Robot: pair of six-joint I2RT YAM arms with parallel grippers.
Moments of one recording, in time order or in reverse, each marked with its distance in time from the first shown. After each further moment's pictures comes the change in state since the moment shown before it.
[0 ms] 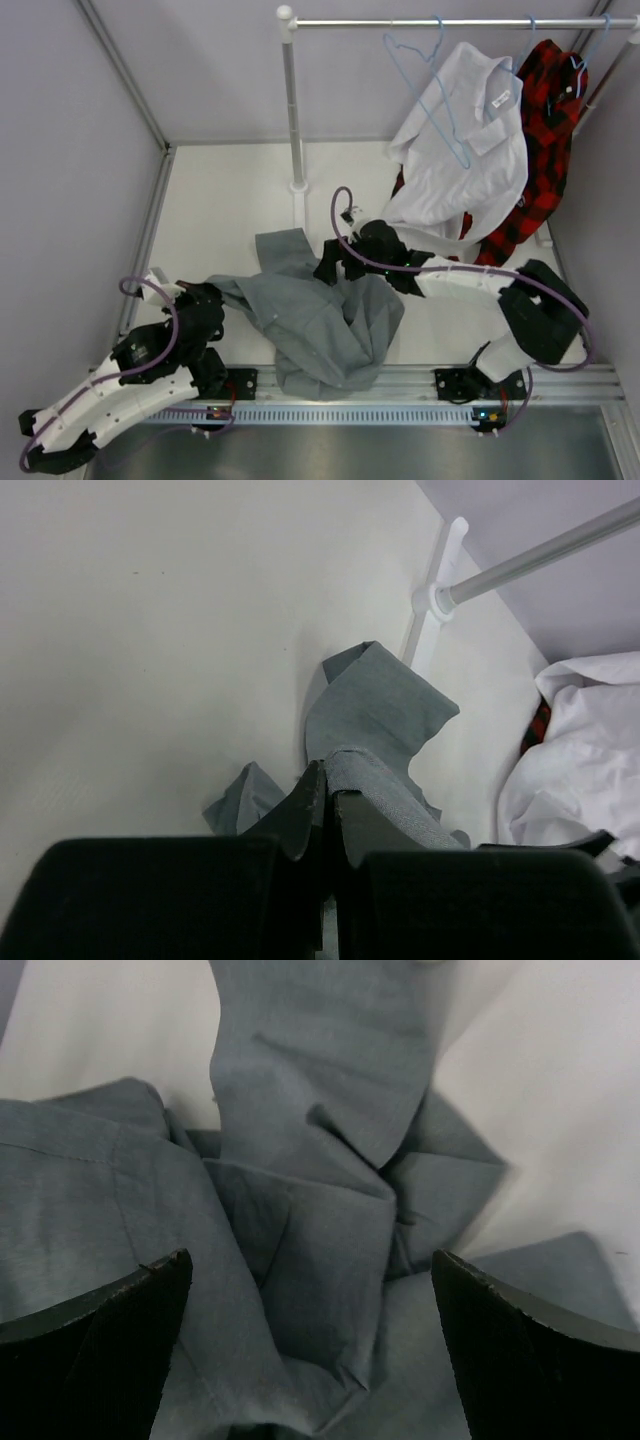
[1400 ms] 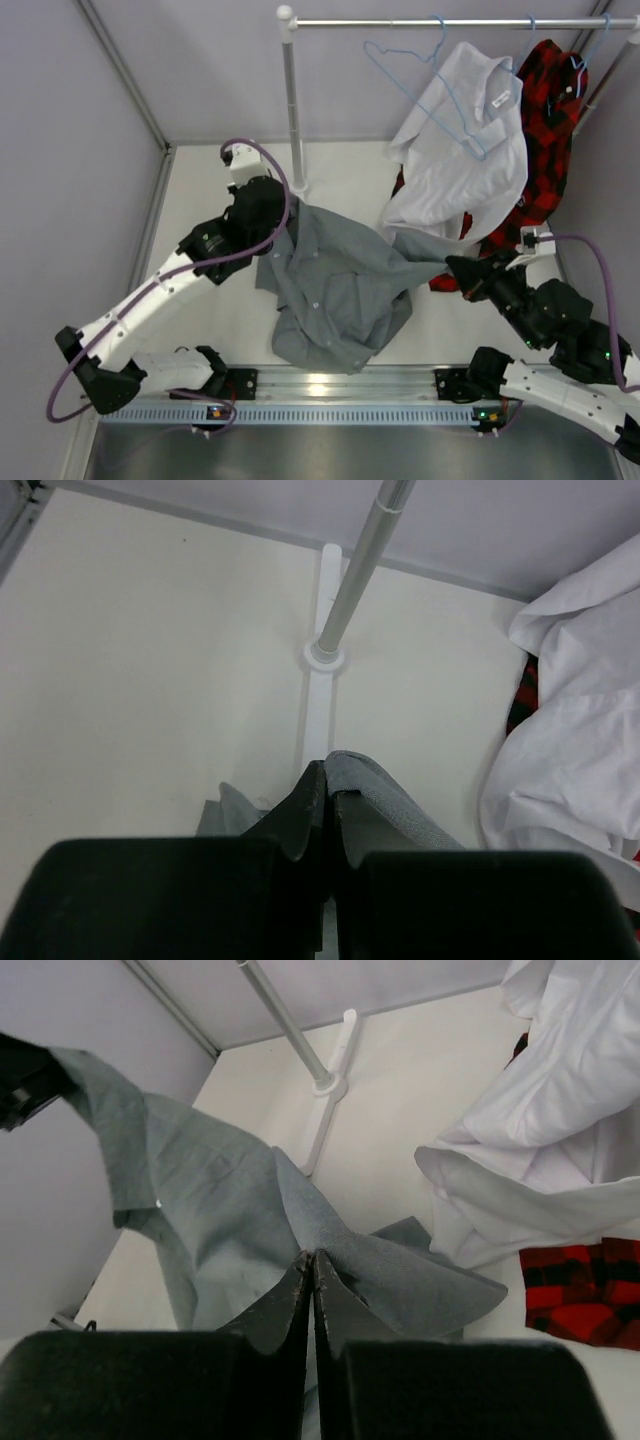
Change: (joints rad) left arm 0.126 0.851 0.704 0.478 0.188 0.833; right arm 0.208 -1.134 0.046 -0.772 0.726 0.071
